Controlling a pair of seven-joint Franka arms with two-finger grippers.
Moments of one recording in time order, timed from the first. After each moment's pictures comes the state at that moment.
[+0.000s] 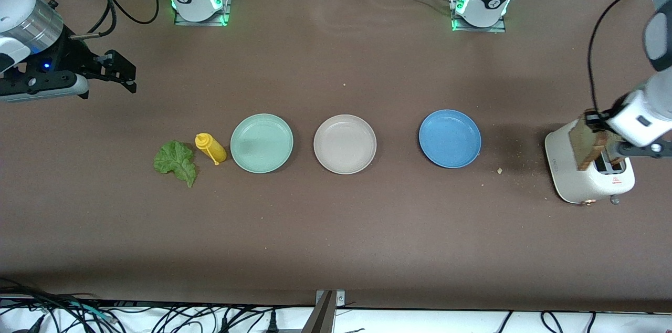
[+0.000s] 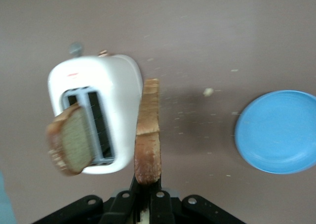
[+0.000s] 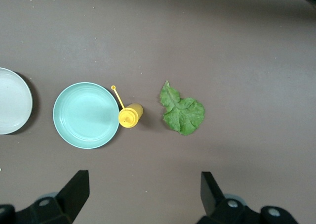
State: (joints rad) left arm 0.34 0.21 -0.39 -1.61 0.25 1.68 0.01; right arm 0.07 0.02 0.09 -1.59 -0.01 1.68 0.00
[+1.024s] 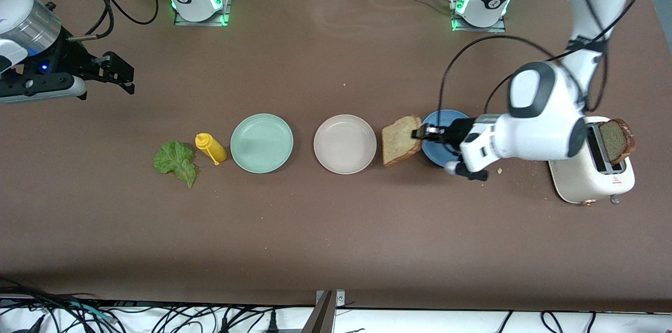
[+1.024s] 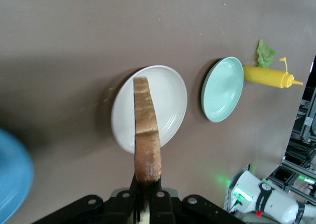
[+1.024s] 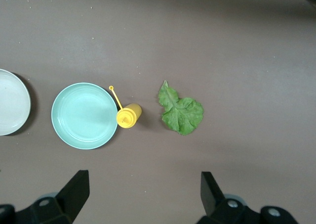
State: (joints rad) left arm 0.13 0.55 -0.51 -1.62 -0.54 1.99 0.01; right arm 0.07 0.03 0.08 -1.59 -0.01 1.68 0.00
